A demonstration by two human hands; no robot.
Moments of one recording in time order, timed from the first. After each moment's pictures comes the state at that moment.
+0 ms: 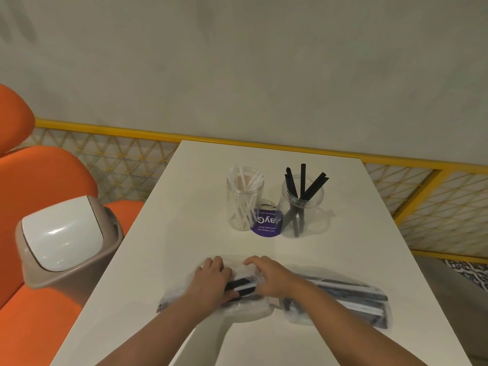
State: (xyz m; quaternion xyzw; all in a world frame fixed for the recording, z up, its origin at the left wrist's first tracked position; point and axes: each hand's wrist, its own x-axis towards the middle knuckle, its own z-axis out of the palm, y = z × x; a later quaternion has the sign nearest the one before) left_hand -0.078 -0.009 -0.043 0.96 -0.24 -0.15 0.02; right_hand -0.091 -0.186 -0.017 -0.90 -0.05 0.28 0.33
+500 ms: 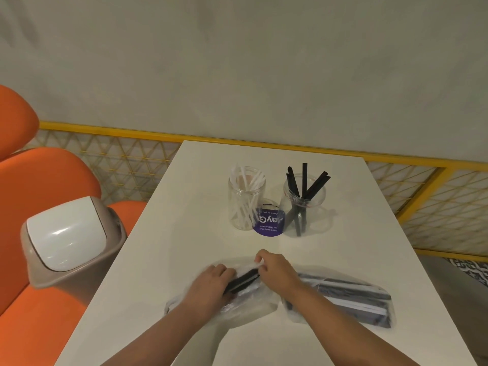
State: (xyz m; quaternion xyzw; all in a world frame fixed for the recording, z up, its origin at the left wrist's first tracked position) left_hand -0.087 0.003 -0.045 0.95 -0.30 -0.08 0.09; right_hand -0.092 -0.180 -0.025 -0.94 0.03 0.13 0.30
